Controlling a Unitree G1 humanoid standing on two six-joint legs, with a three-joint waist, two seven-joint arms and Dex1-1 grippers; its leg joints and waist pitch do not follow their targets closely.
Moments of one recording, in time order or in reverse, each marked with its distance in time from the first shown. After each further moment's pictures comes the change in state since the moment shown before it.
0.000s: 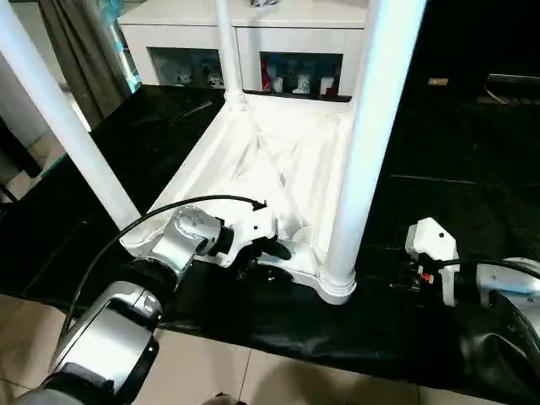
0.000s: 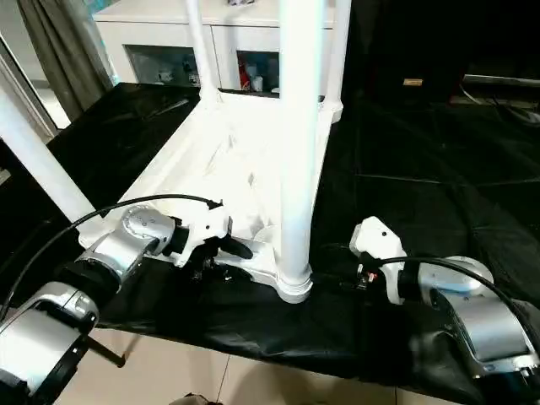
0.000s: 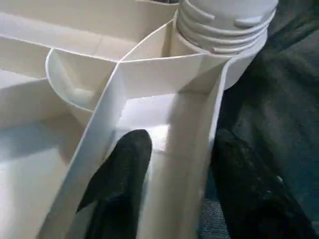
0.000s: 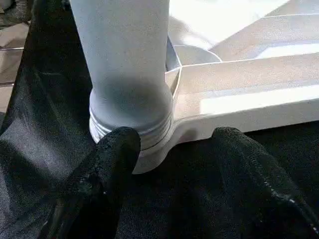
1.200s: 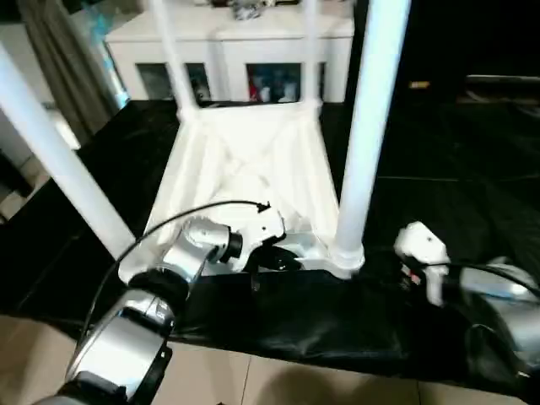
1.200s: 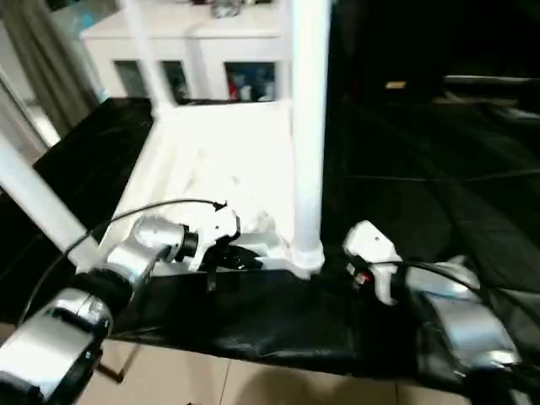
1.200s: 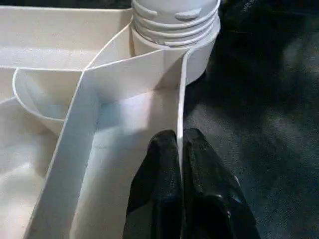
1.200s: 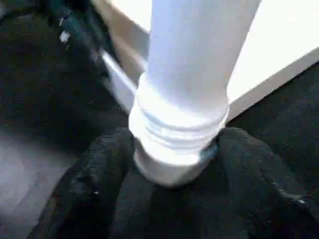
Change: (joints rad) left arm 0.058 -0.079 0.072 -0.019 0.045 0.046 0.167; right arm -0.048 0.120 0.022 0.198 -0.065 -0.135 -0.137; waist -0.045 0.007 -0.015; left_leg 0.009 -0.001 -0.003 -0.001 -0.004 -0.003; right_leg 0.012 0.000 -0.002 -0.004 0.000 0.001
